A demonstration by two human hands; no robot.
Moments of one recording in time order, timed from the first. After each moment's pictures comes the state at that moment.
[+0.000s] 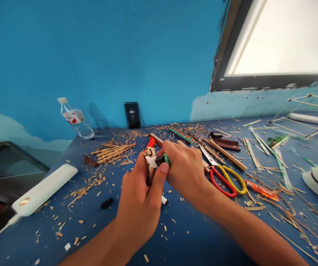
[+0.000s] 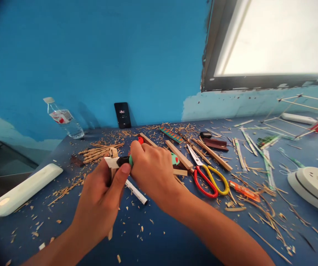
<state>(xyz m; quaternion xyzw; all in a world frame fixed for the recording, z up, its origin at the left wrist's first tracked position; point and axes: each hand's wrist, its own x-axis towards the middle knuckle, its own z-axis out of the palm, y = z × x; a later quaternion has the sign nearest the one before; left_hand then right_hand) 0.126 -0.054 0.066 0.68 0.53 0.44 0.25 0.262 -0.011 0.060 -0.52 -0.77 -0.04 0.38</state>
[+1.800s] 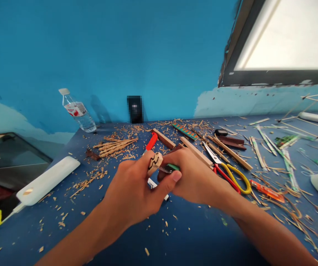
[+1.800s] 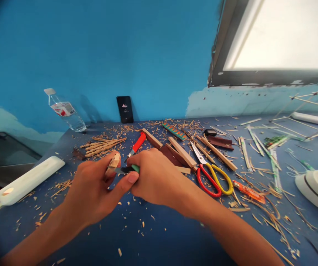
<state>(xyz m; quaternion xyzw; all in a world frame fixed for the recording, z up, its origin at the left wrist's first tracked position) 0.104 -0.038 0.077 0.82 0.45 0.35 0.08 0.274 -0.017 0.076 -0.43 -0.82 0.28 0.25</state>
